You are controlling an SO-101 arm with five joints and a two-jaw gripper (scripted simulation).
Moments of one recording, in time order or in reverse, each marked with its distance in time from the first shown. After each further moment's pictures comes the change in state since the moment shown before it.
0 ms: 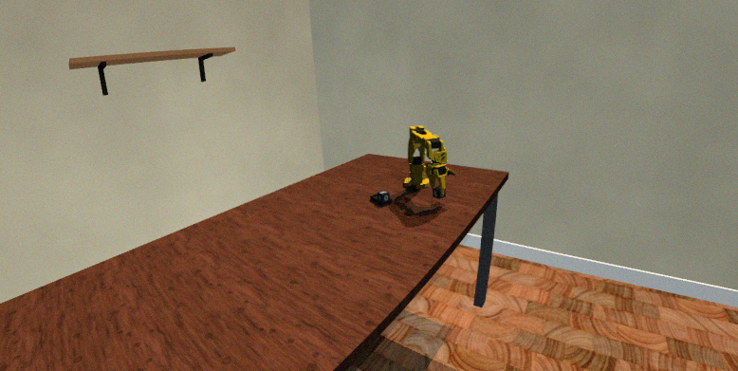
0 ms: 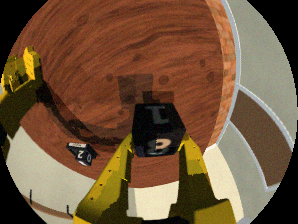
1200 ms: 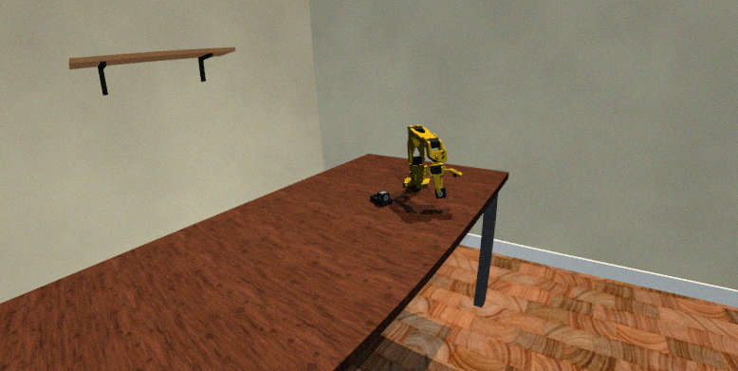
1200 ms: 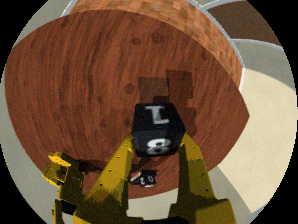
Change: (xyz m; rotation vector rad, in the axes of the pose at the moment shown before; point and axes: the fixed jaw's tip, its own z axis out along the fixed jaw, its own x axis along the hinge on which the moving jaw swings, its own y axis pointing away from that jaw) arm -0.012 -0.012 0.001 0.191 -0.033 0.912
